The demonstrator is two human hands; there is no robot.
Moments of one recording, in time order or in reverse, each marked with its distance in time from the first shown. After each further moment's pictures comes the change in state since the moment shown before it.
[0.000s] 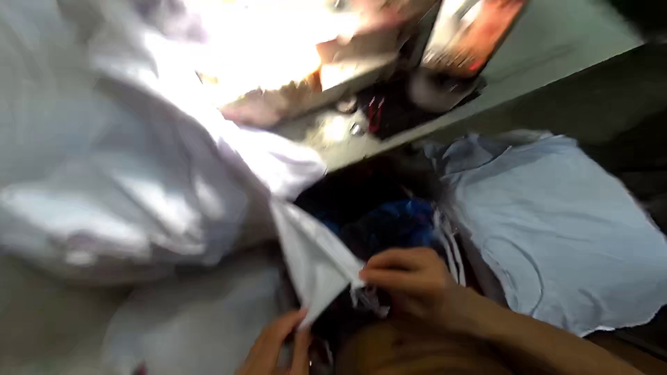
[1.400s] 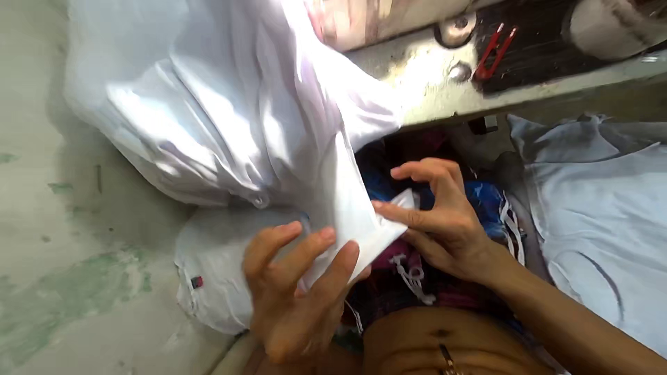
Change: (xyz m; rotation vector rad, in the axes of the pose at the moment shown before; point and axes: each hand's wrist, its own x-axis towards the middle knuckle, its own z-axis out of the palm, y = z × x) left_hand 0.057 0.003 -0.010 0.127 0.298 0.433; right_hand 0.056 0.024 0.023 0.031 -0.085 -0.042
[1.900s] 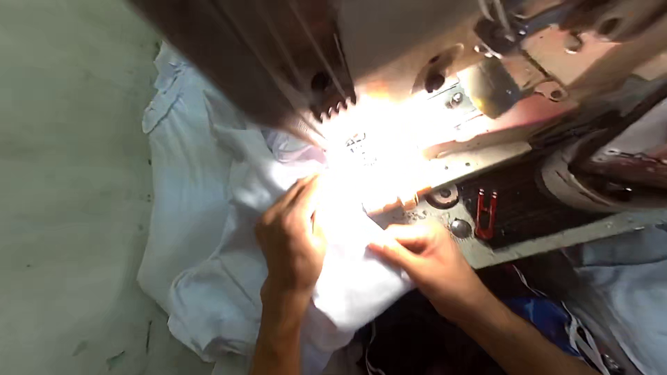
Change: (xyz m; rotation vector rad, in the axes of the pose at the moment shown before) left_hand 0.247 -0.109 0.086 0.333 -0.129 0.146; right_hand 0.162 0.046 -0.008 0.700 0.334 0.606
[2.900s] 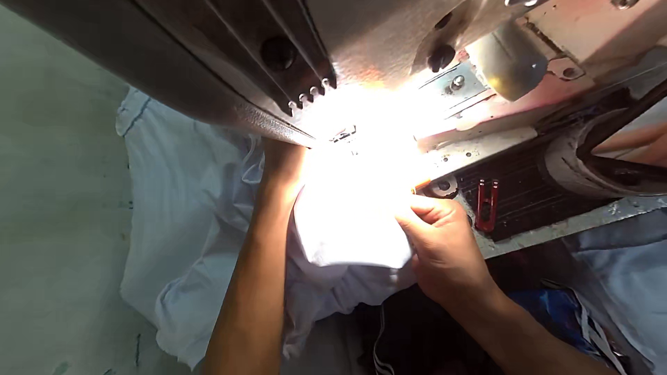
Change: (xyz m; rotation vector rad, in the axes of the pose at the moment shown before) left_hand 0.081 -0.004 0.036 -0.502 -0.174 -0.463; right_hand 0.014 -0.018 0.015 0.281 0.332 0.034
